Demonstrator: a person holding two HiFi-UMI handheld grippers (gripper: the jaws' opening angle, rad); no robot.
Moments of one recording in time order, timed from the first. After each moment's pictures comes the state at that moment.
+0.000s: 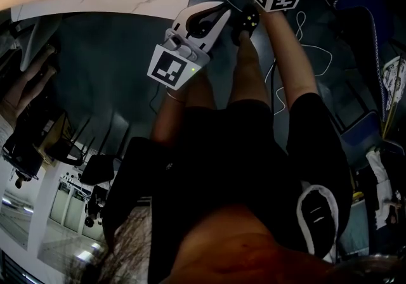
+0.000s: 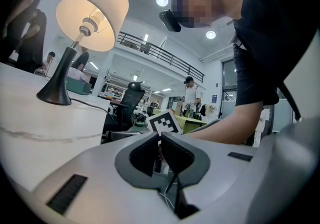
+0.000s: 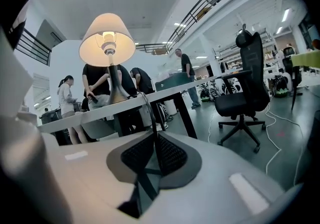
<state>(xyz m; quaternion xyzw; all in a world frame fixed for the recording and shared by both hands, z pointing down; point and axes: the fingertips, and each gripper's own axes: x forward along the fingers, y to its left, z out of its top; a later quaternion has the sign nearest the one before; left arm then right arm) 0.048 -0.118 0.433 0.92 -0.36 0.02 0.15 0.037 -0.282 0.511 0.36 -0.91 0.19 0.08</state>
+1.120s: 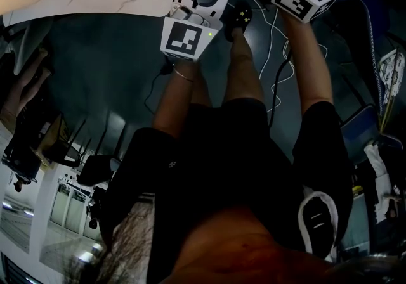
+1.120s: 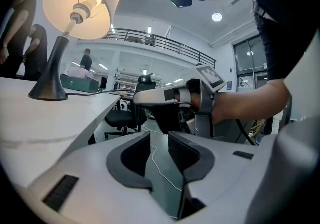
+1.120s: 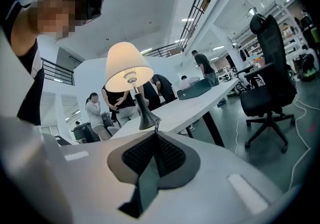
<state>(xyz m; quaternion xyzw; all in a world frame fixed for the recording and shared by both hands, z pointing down) 0.072 -0.180 0.461 0.88 -0.44 0.06 0.15 0.052 -0.251 0.419 0.21 -0.95 0.23 0.04</state>
